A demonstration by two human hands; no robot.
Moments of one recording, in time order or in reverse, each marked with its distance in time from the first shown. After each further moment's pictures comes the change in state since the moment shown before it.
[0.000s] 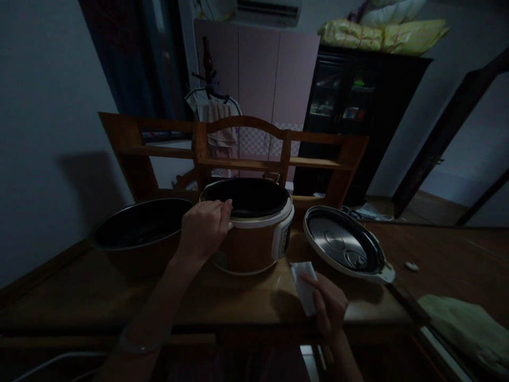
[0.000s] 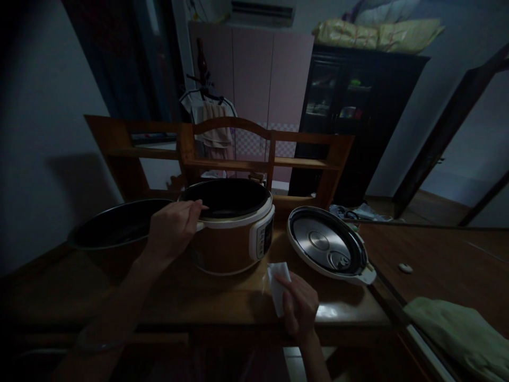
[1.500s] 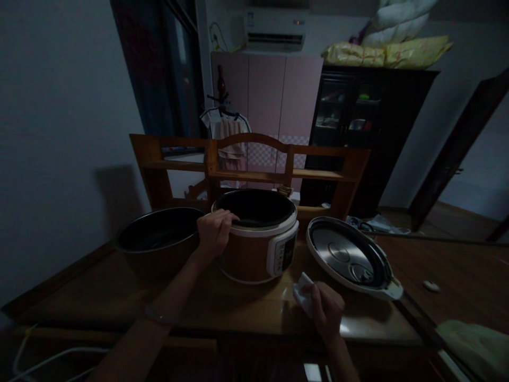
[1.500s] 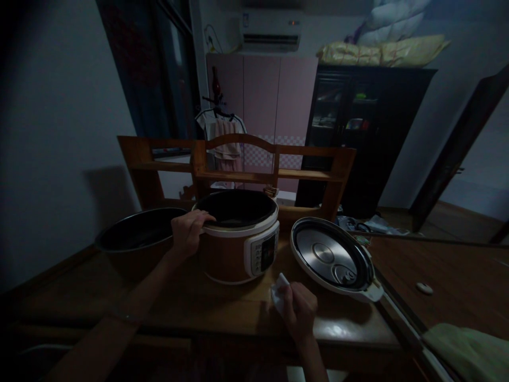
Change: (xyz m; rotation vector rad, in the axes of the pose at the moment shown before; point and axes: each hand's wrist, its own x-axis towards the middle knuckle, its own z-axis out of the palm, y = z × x) left_hand -0.004 -0.018 0.024 -0.320 0.050 0.020; right_hand 0.010 0.012 0.016 0.055 0.070 0.061
